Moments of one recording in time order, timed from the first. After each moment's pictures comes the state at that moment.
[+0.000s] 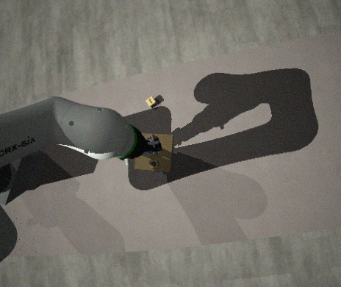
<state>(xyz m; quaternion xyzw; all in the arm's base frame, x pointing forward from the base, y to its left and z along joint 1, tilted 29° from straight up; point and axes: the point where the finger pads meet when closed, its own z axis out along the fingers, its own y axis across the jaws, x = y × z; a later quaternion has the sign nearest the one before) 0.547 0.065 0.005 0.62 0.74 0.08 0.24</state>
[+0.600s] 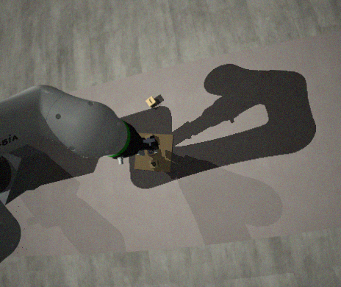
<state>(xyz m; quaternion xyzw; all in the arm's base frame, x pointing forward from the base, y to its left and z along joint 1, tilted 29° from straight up) 0.529 0.073 0.041 0.62 0.74 0.08 0.24</state>
